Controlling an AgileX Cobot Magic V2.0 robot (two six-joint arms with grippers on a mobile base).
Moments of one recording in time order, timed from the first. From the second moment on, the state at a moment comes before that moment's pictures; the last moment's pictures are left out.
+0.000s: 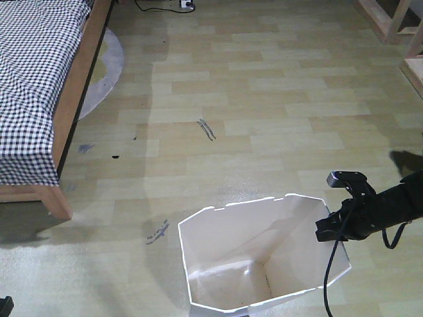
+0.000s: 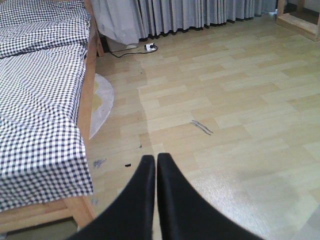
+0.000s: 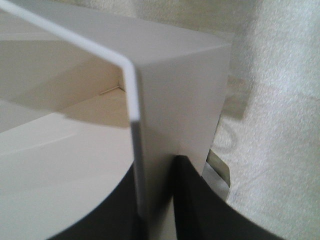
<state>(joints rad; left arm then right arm) -0.05 -0.02 0.03 0.00 0.36 0.08 -0.20 2.16 -0.77 1.13 0.55 -1.51</state>
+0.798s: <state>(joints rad) -0.05 -0.02 0.03 0.00 0.36 0.08 -0.20 2.16 -0.77 1.13 0.55 -1.51</state>
